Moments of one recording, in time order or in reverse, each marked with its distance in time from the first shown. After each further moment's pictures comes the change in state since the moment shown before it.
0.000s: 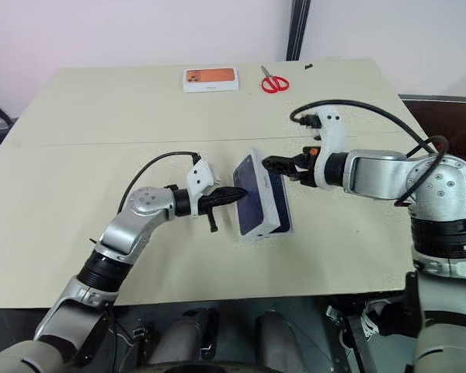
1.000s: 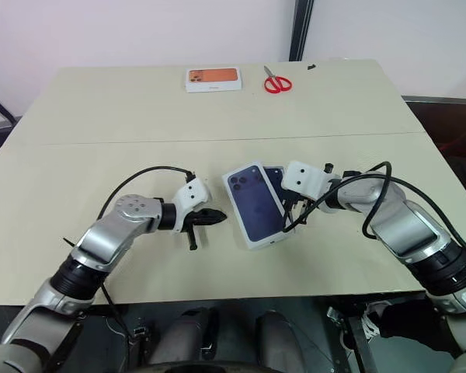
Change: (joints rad) left arm 0.034 0.156 -0.069 -0.149 0.012 0.311 -0.027; right arm 0.192 -0.155 0.373 -0.148 -1.241 -0.673 0.913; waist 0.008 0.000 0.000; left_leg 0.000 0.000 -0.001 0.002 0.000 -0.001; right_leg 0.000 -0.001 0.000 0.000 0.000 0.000
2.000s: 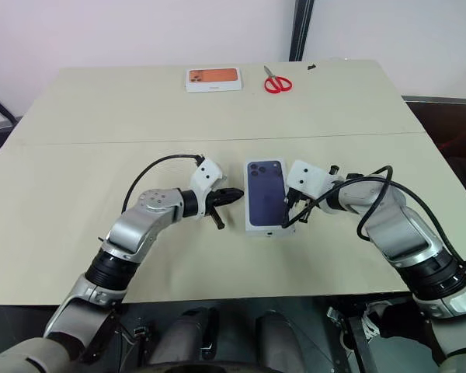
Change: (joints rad) left arm -0.054 -0.209 0.076 0.094 0.002 -0.007 0.177; right arm 0.044 0.110 -0.091 0.007 -0.134 0.087 0.039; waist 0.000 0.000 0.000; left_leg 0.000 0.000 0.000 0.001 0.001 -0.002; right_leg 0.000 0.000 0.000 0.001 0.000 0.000
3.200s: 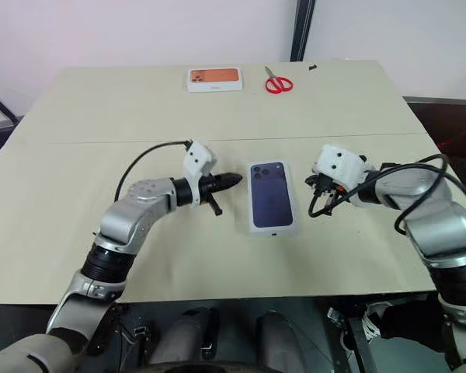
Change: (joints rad) left arm -0.085 -0.033 0.100 0.015 -0.080 -0.004 0.001; right arm 0.103 -0.079 -0.295 -0.098 0.180 0.031 0.197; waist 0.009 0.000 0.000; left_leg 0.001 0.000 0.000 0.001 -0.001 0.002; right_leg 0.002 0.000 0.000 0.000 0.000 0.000
